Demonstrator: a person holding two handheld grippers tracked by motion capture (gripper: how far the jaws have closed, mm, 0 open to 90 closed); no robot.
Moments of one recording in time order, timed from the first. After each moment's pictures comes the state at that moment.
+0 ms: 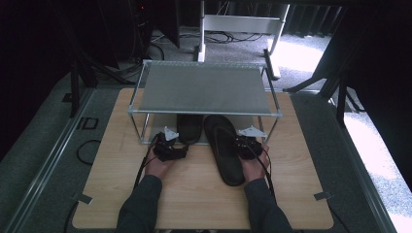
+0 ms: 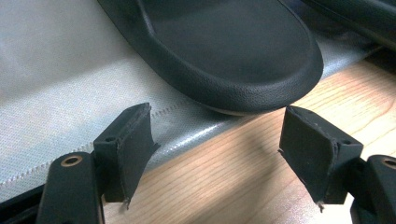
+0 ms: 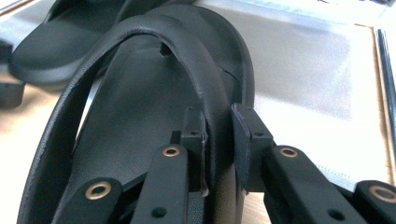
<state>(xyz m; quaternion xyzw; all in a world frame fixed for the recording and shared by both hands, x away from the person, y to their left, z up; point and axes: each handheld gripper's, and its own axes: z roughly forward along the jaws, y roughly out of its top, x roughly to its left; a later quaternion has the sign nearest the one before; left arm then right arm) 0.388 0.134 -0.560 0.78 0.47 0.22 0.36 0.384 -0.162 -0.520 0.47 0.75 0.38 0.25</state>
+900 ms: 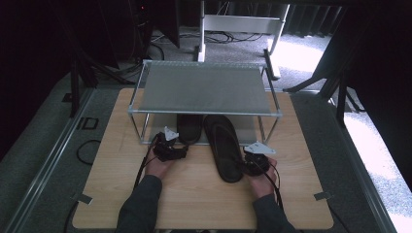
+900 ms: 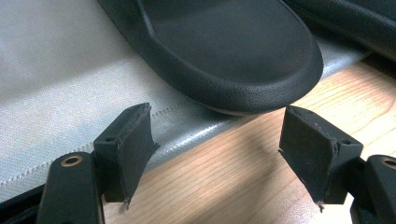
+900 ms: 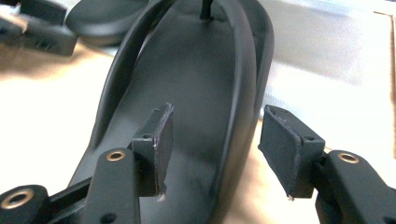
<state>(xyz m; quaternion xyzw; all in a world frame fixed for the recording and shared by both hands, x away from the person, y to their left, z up) 0.388 0.134 -0.560 0.78 0.47 0.22 0.36 0.335 -0.183 -0.528 0.43 0.77 0.40 0.23</state>
